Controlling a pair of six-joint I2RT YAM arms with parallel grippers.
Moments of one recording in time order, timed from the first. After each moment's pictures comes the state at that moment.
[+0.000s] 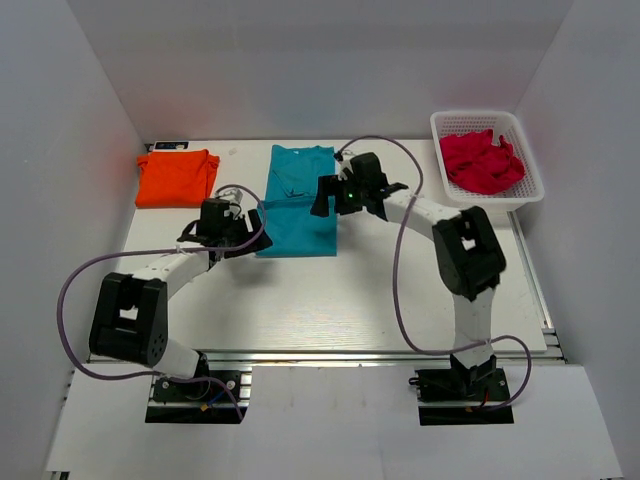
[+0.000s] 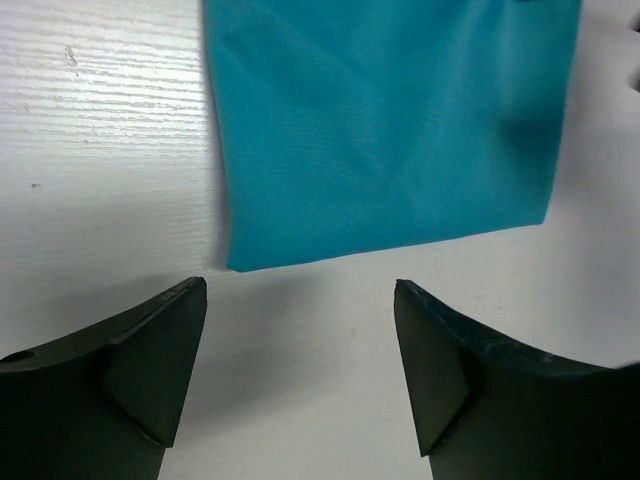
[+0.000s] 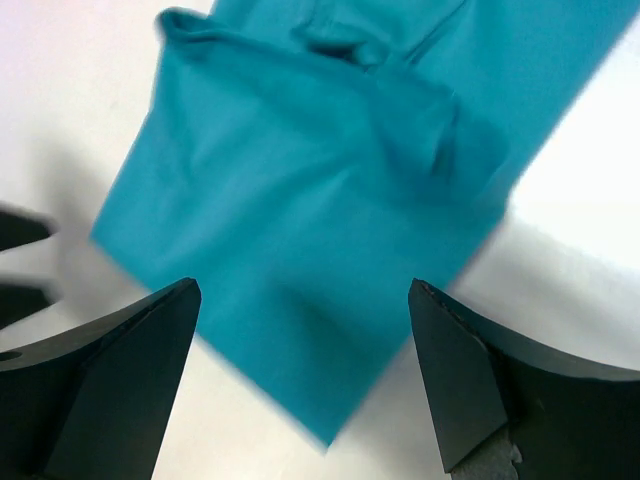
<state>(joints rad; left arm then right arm) -0.20 1.45 0.77 -0.09 0.22 -0.42 0.52 2.08 1.51 -0.09 -0.35 0.30</state>
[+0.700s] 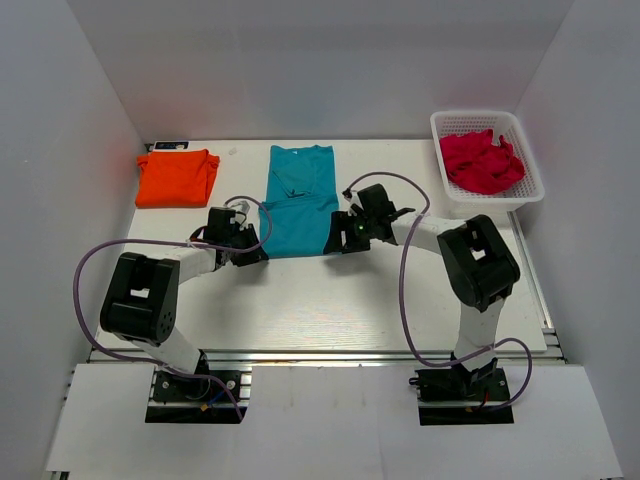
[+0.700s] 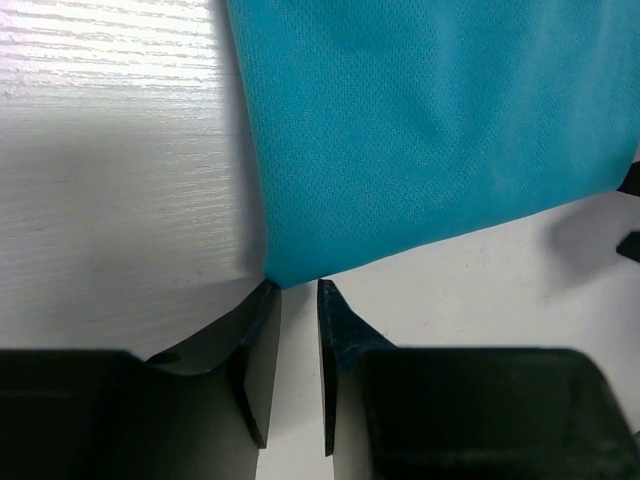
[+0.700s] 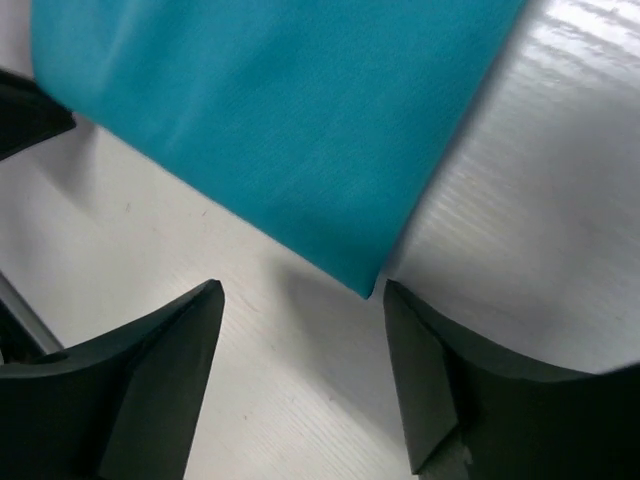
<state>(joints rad) -0.21 1.60 0.73 -0.01 0.29 -0.41 0.54 1.91 1.15 -0.13 -0.43 0.39</state>
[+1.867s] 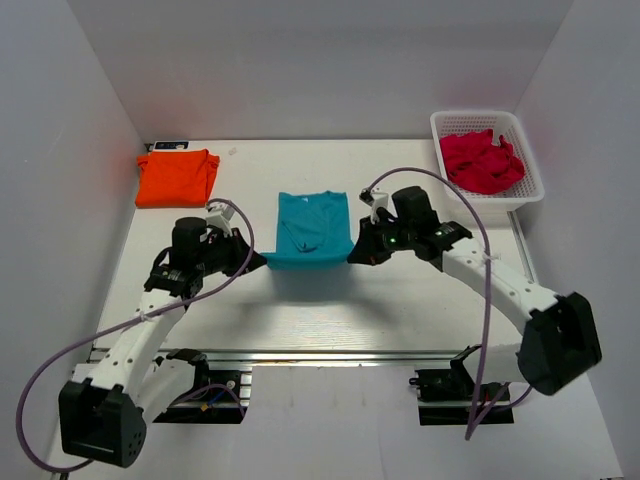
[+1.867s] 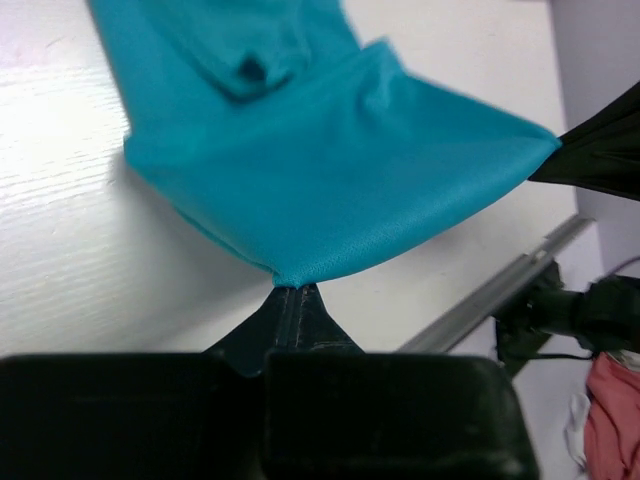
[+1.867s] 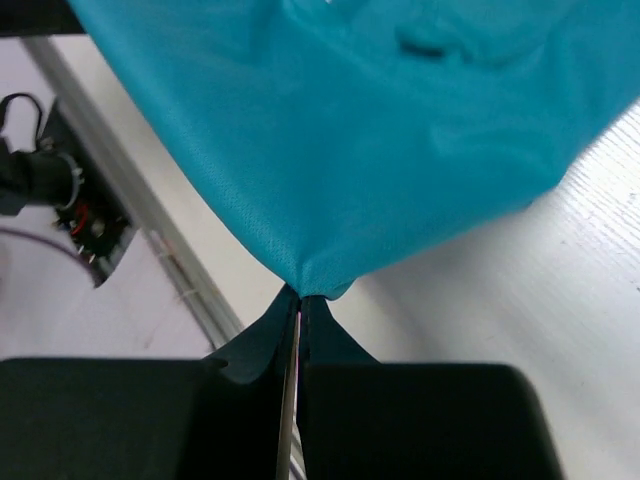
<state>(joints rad) -0.21 0.95 0.64 -0.29 0.51 -0.43 0.56 1.34 0.97 -0.36 -0.55 0.20</state>
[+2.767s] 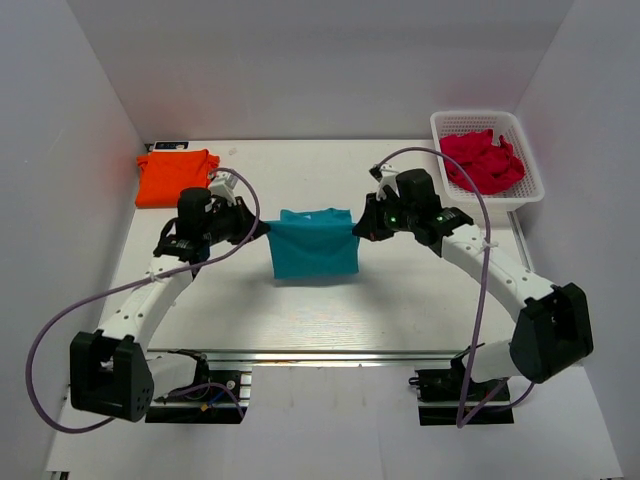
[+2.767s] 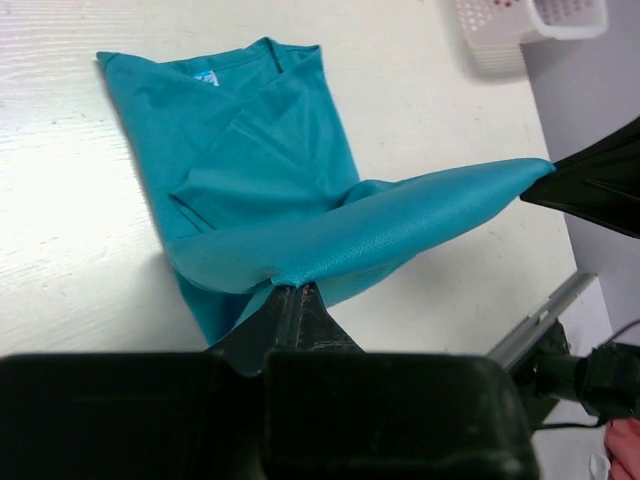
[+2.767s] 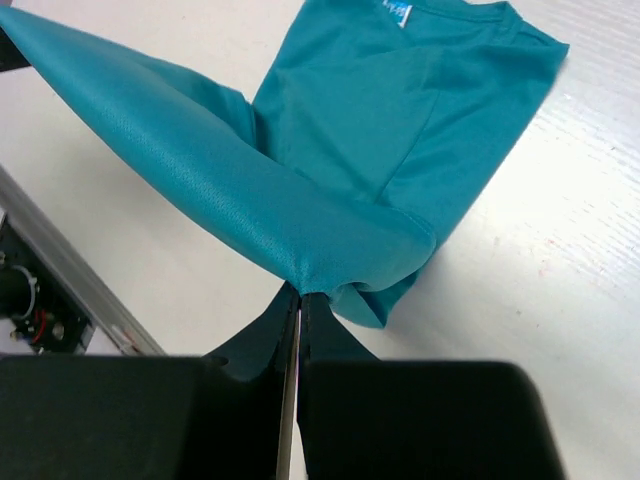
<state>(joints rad) -0.20 1.14 0.81 -0.16 0.50 -0.42 0.52 1.36 1.07 -0.34 -0.39 0.25</state>
